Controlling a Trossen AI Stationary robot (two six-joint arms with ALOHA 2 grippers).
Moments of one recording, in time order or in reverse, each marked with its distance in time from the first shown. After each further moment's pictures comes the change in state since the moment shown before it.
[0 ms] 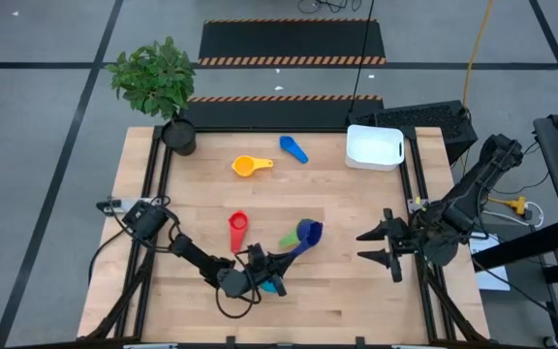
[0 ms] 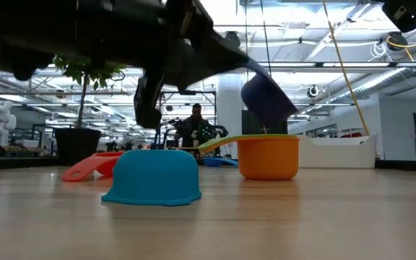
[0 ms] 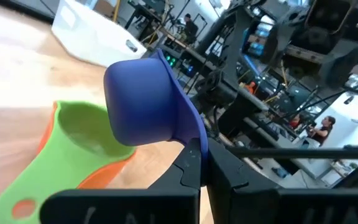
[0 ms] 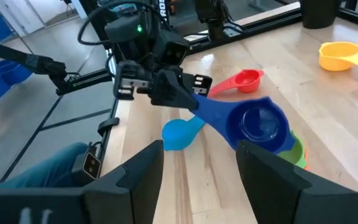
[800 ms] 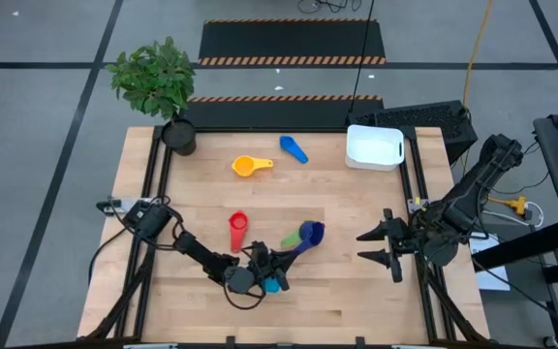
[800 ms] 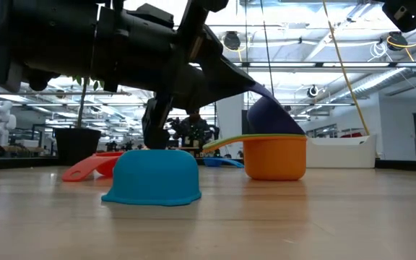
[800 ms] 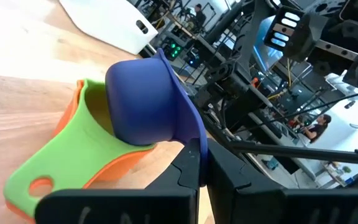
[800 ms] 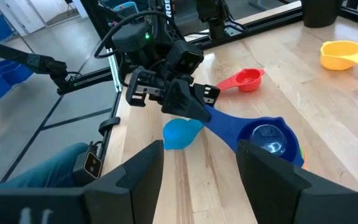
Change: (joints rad) left arm 0.035 0.016 0.000 -0.089 0.050 -0.172; right arm 0.000 0.000 0.000 -0.001 -0.005 0.004
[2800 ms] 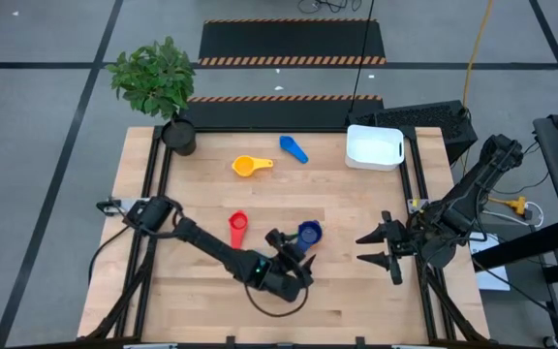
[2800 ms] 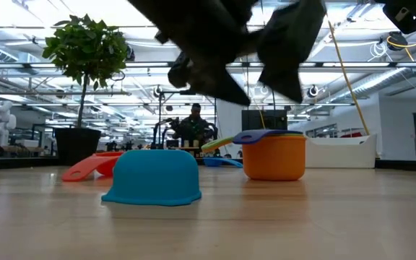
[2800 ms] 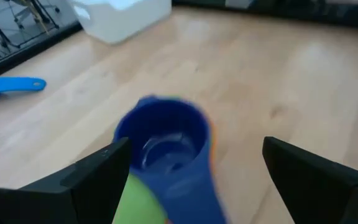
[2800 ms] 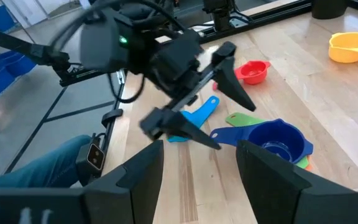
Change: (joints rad) left arm 0.083 -0.029 0.491 -1.300 0.053 0.200; right arm 0.000 0.018 0.000 -0.001 -0.034 0.006
